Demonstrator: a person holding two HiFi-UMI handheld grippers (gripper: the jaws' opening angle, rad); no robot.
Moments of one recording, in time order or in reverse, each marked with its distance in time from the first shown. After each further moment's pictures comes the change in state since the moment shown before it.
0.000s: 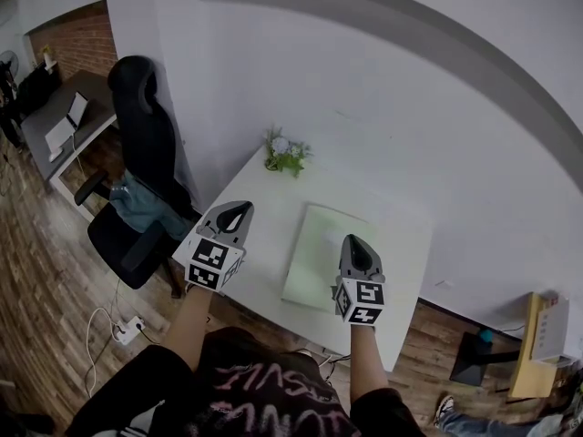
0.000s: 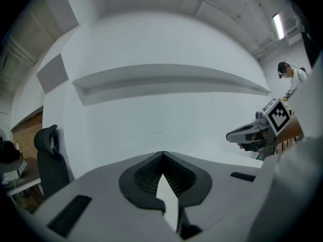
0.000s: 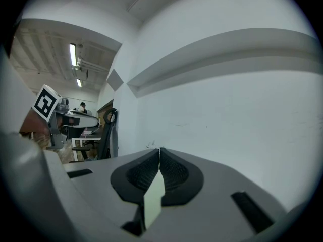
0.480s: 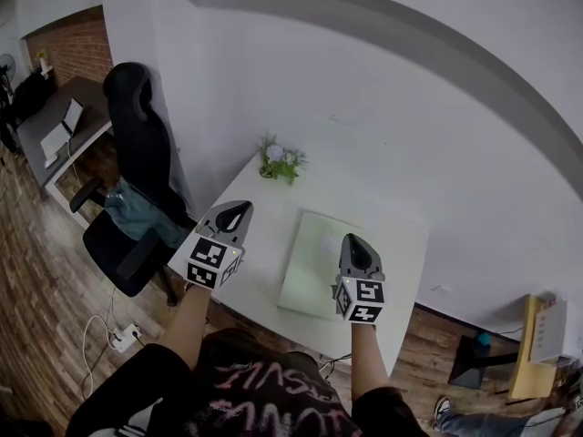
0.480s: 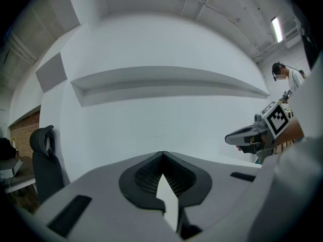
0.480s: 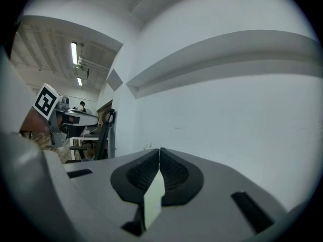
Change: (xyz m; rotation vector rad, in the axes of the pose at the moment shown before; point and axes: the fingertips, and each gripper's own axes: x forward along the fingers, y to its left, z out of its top) left arm 0.015 0.004 0.013 -0.005 -0.034 -0.015; right arm 0.012 -0.012 0.012 -0.022 -0.013 -0.008
